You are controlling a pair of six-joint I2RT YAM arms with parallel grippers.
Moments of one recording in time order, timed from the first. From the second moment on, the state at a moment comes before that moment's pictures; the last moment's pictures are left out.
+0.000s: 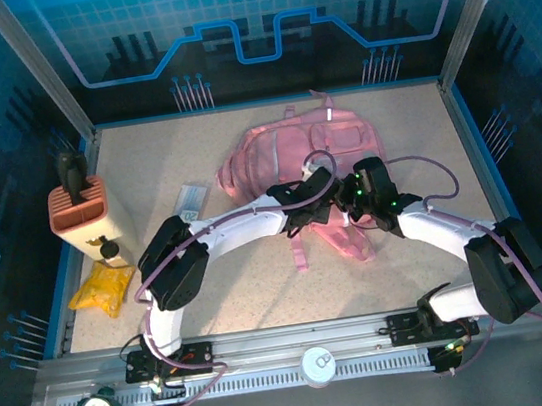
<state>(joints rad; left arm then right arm) -0.93 1.98 1.53 -0.55 -0.36 -0.52 0.38 1.34 0.64 0.04 -0.17 1.33</state>
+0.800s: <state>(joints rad) -0.88 1.95 1.48 -0.52 -0.26 -0.39 0.38 1.34 0.64 0.05 -0.17 1.33</state>
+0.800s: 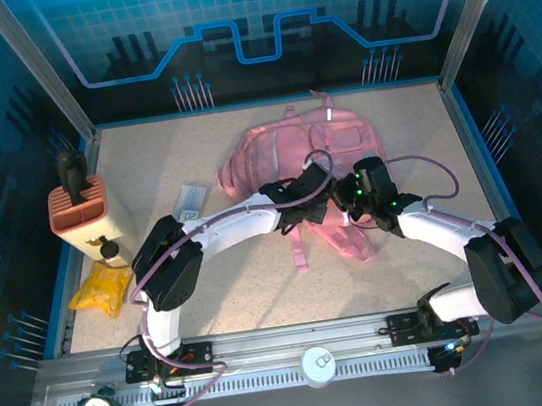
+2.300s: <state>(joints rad) -0.71 1.79 1.24 -0.44 -0.07 -0.32 0.15 1.28 0.67 -0.09 -0.46 1.09</state>
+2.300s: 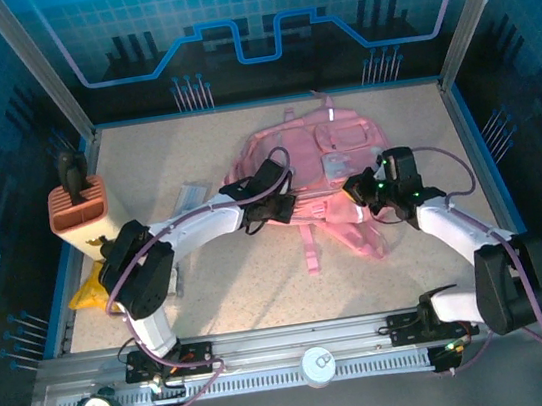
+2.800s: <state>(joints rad) -0.86 1.87 1.40 -0.49 -0.07 -0.56 -0.01 1.52 0.99 -0.24 -0.52 0.84</state>
